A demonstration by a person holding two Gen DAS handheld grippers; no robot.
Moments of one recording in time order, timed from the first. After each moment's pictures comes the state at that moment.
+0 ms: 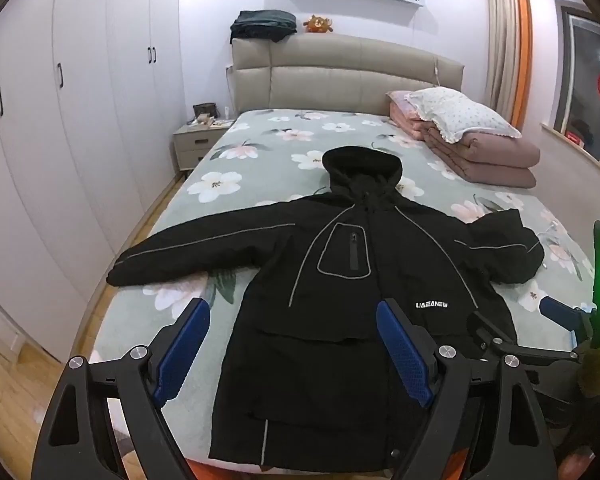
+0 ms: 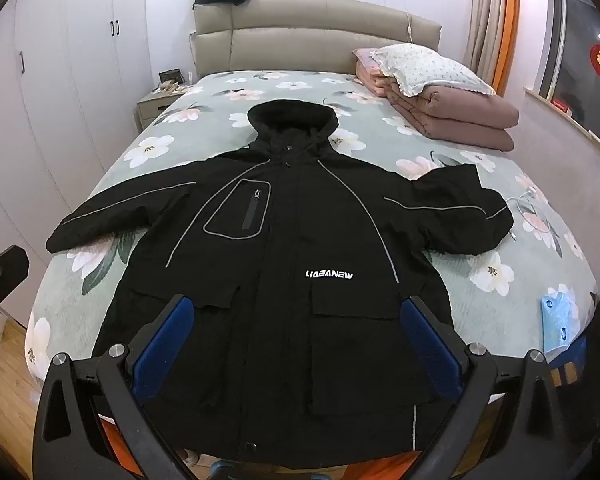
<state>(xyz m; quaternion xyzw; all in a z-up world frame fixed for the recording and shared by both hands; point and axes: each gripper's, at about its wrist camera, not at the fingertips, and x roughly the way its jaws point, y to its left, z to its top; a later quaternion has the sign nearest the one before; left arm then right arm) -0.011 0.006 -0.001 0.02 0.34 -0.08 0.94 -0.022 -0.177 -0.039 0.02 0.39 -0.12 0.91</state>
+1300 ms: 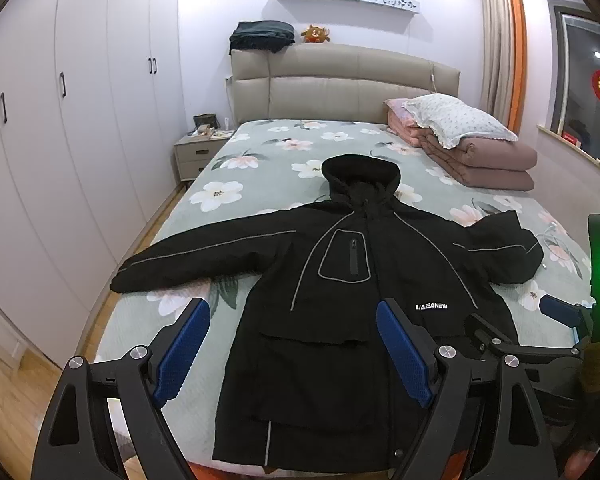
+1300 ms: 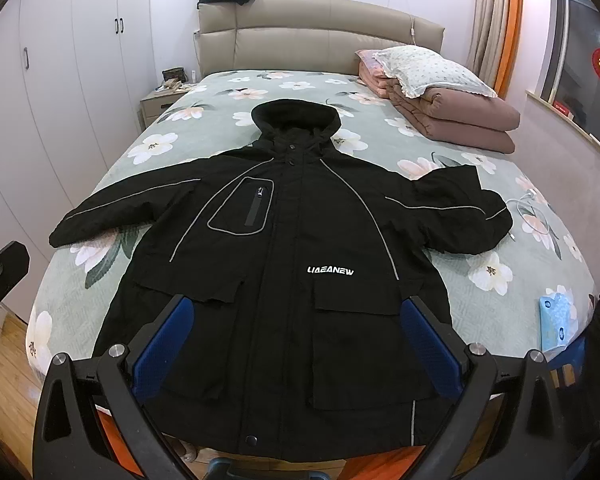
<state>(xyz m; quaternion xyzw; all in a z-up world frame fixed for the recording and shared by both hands) -0.022 0.013 0.000 0.03 0.32 -0.09 0.94 -0.030 -0.180 -0.033 0.02 0.39 -0.12 0.91</state>
